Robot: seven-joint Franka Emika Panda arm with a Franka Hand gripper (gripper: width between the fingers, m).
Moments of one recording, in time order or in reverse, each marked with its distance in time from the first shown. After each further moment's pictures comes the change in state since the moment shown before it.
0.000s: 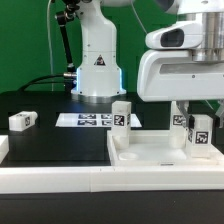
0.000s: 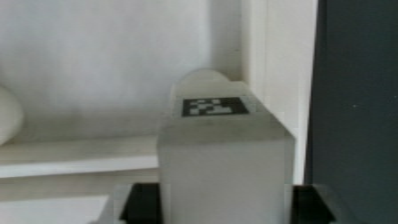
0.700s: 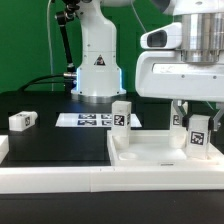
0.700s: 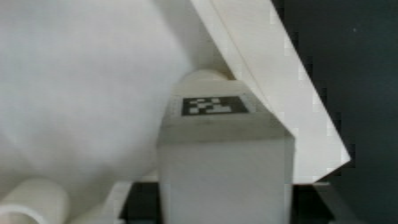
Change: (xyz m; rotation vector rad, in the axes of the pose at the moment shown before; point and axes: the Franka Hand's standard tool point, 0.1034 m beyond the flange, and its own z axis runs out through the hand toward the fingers) arm 0.001 0.007 0.002 0.015 0.001 0.656
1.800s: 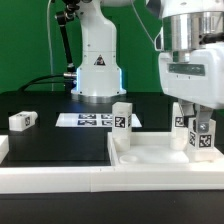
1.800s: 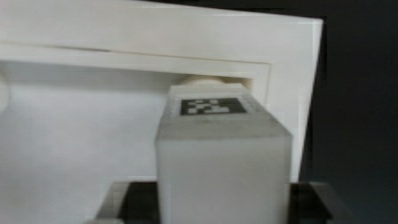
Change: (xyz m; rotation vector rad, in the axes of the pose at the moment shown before) arm 0.003 0.003 0.000 0.086 0.000 0.826
